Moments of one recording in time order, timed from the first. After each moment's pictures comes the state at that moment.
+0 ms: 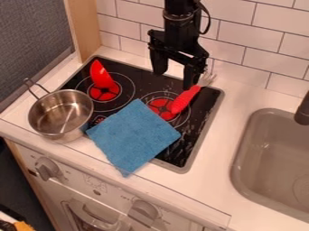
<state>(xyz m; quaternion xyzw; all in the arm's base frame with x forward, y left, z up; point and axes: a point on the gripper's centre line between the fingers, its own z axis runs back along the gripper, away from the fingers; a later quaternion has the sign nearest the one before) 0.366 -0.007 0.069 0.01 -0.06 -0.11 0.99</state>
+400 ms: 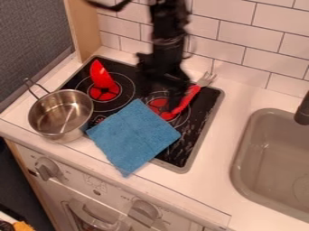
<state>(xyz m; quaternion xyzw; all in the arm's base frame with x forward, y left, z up) 0.327 0.027 0.045 0.02 -0.03 -0.09 1.00</state>
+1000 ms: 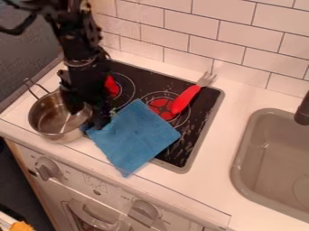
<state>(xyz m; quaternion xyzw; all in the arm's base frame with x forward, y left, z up) 0.258 0.098 0.030 0.03 -0.02 -0.08 1.00</state>
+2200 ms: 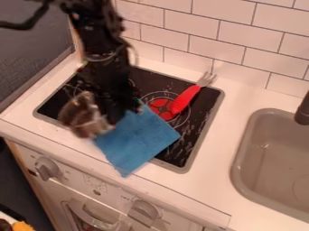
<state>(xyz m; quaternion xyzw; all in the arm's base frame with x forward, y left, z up) 0.259 0.027 0.063 -0.01 -0.06 -0.07 1.00</state>
